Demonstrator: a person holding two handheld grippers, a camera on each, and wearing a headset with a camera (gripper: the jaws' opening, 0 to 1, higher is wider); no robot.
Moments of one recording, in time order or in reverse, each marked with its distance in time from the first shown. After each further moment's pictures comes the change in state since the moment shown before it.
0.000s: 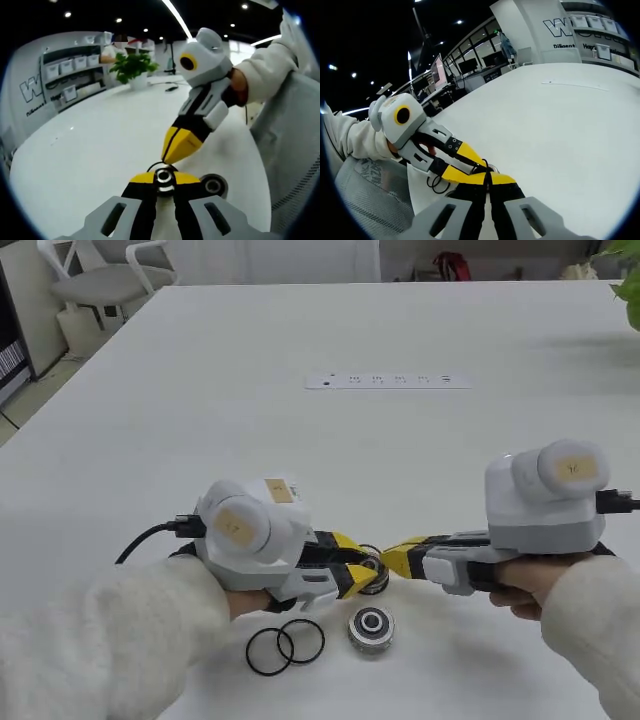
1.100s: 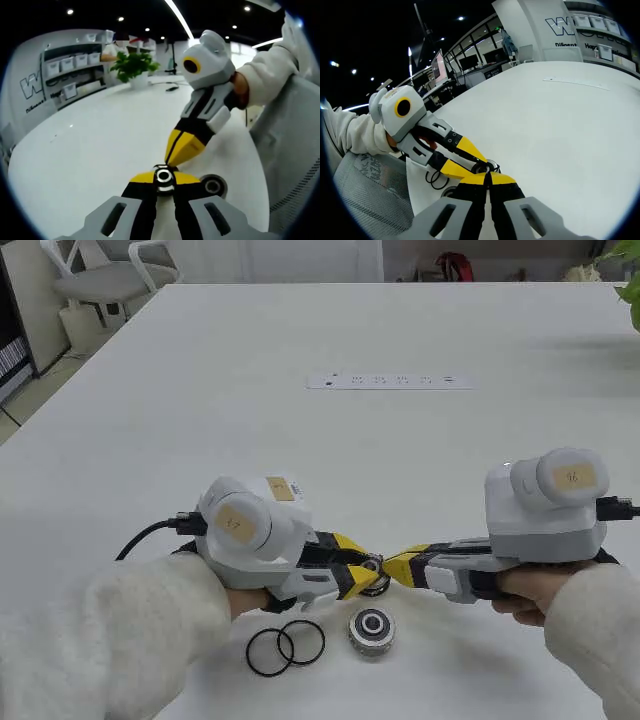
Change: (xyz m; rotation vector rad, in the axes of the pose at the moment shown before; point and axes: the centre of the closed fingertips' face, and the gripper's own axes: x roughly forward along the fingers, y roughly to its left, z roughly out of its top) left arm 0.000 0.000 0.000 -0.026 0.000 -0.008; right arm 0.000 0.003 -0.006 -0.014 0.023 0.000
